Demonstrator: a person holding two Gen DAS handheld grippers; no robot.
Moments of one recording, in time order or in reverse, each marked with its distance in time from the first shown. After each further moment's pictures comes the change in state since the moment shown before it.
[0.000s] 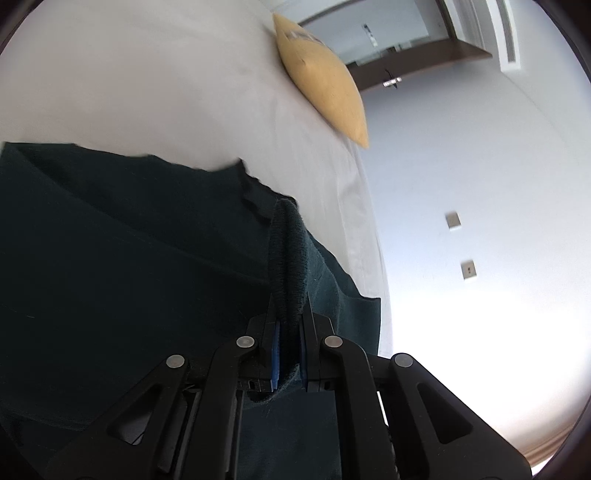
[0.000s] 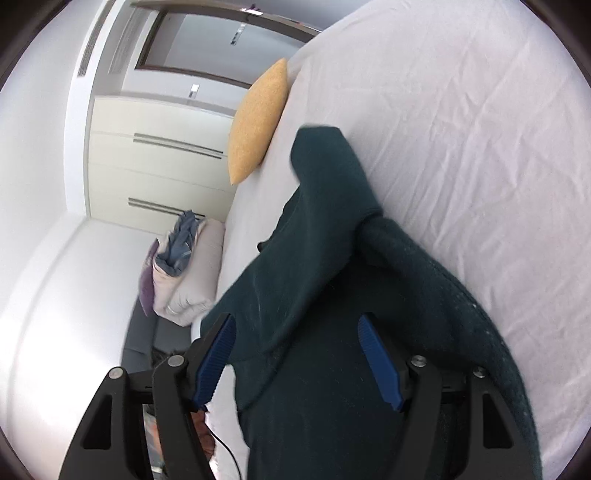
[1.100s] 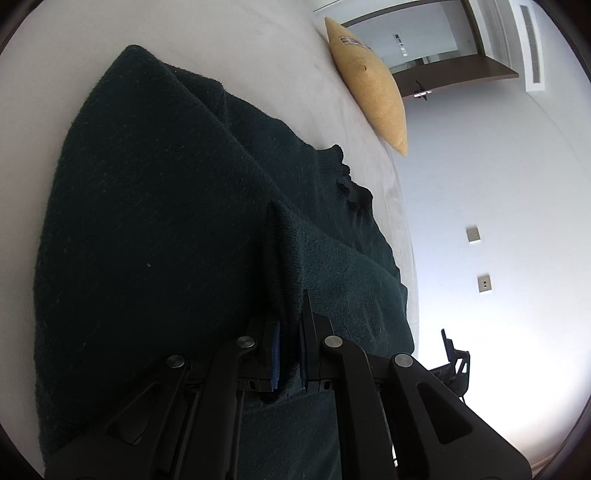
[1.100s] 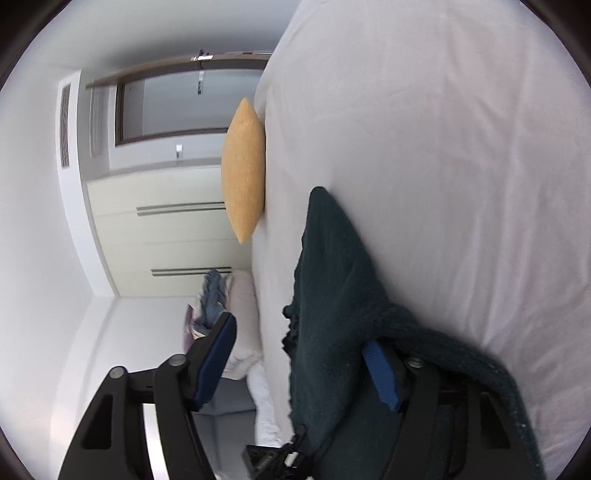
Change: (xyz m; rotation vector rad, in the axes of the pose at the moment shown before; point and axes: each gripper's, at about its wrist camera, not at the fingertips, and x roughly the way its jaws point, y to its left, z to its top) left arm 0.006 0.080 -0.030 -0.080 -0.004 0.051; right arm 0.025 -0.024 0.048 0.269 -0.105 0.150
